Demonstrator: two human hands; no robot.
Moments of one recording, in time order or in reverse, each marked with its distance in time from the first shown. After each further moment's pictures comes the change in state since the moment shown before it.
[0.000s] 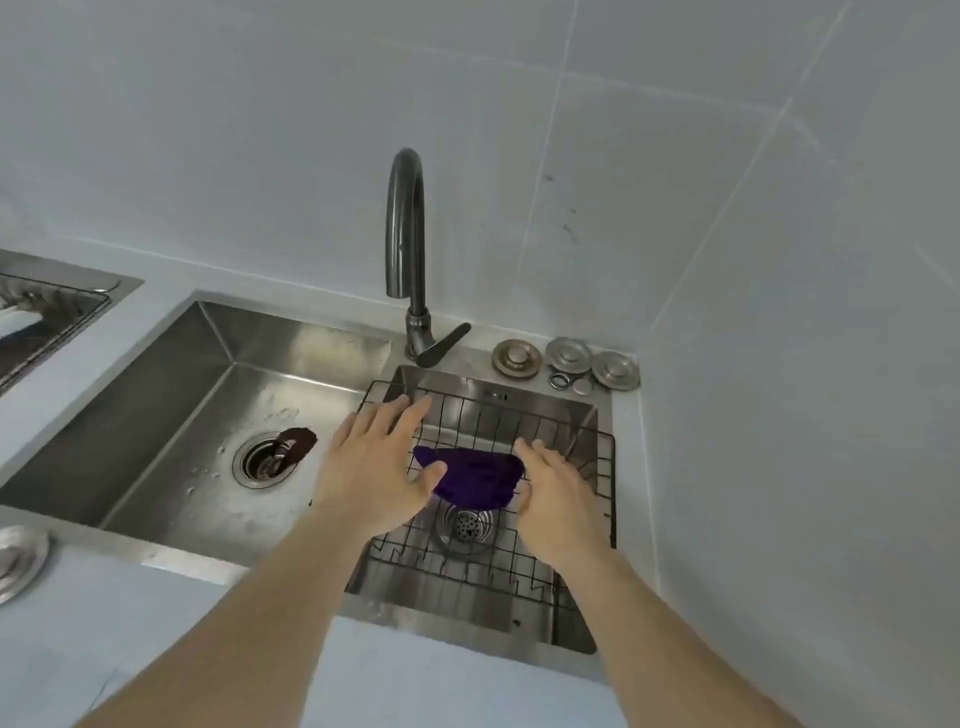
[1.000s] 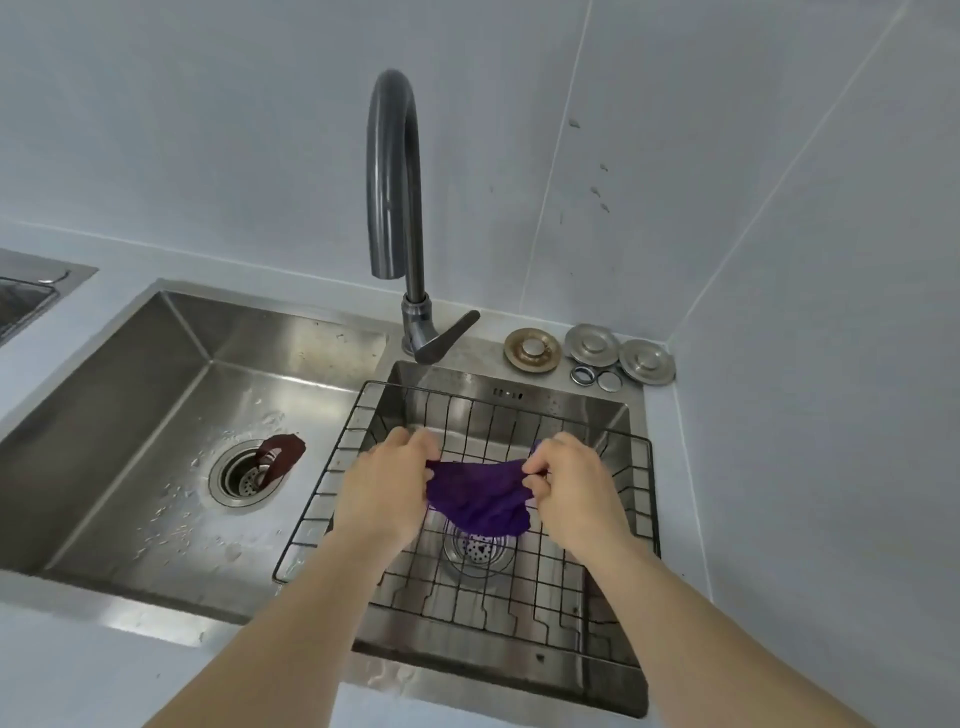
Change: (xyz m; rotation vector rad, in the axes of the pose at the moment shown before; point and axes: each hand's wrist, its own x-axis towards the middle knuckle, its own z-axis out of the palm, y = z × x) left_hand 0.048 -0.011 0.062 -0.133 -0.078 -0.062; right_hand 0.071 0.023 0.036 0.154 0.091 0.047
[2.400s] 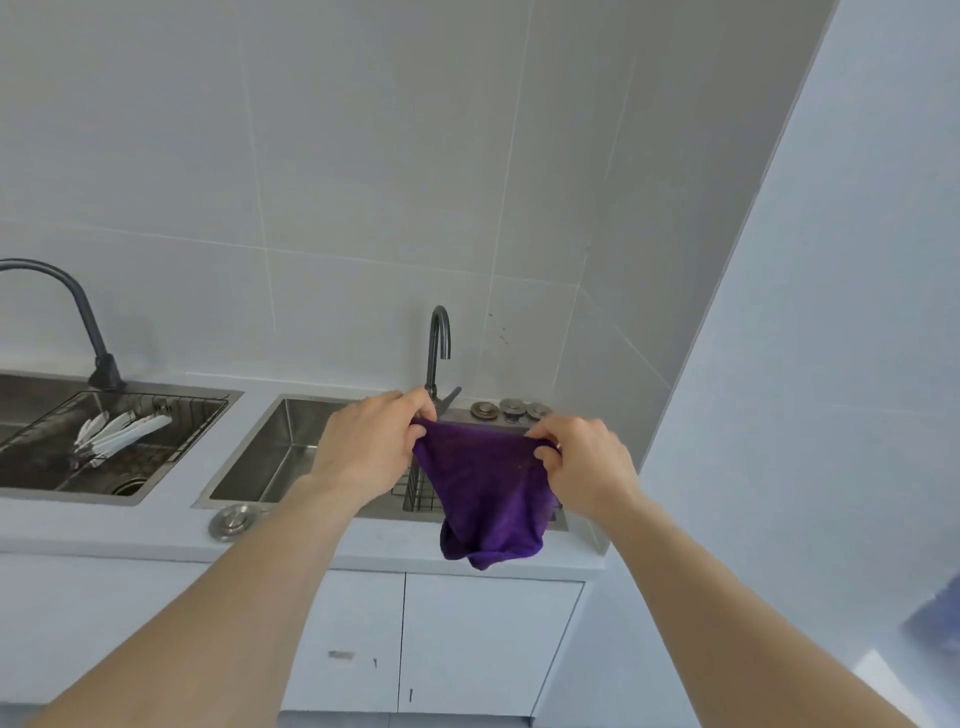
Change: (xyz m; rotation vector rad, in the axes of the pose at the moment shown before) left_hand -0.443 -0.008 -0.308 -0.004 0.411 0.392; right_hand -0.470 -0.250 -0.186 -0.194 0.399 -0.090
